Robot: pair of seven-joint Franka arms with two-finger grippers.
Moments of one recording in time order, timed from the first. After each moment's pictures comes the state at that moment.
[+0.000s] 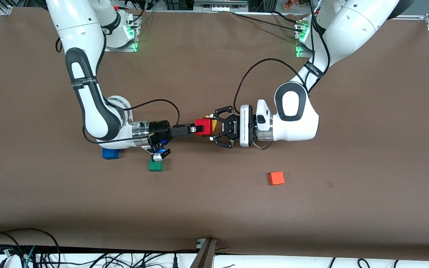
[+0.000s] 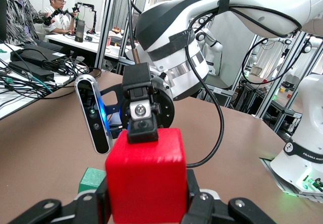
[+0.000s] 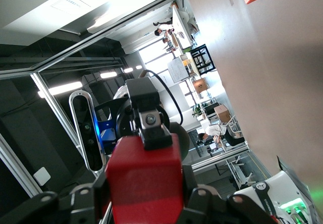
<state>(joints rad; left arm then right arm) -0.06 0.70 -0.57 -1.57 -1.31 2.29 1.81 0.44 0.69 -0.11 -1.65 1.86 1.65 -0.35</state>
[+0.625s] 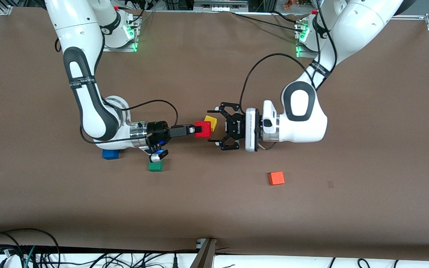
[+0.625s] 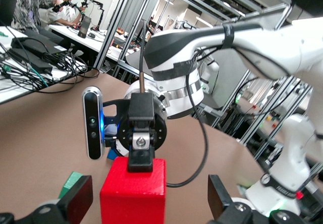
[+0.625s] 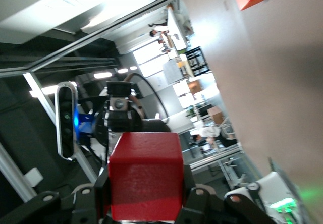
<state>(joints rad) -0.02 0.66 -0.56 -1.55 -1.29 2.19 1.53 0.44 0.69 -0.15 -1.63 1.79 1.65 -0.35</state>
